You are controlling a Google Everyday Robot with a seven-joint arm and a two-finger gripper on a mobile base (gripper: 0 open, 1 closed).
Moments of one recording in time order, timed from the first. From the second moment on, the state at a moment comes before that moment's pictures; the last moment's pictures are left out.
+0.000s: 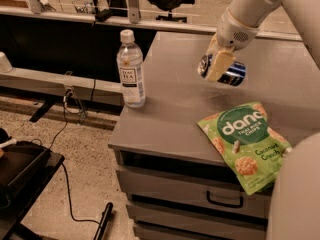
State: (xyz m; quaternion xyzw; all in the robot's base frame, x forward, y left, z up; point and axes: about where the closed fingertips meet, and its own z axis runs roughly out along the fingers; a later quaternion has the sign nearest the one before) arm 0.647 -0.155 0.903 -0.67 0.72 0.05 0.17
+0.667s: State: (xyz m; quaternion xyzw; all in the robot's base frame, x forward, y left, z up) arm 0.642 -0.135 0.965 -0.63 0.68 0.19 0.31
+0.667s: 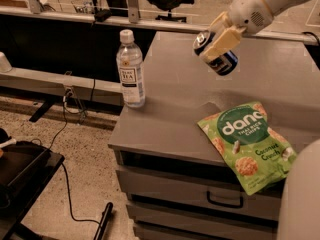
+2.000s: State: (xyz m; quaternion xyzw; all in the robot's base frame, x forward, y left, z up) arm 0.619 -0.138 0.977 -0.53 0.69 0.25 0.42
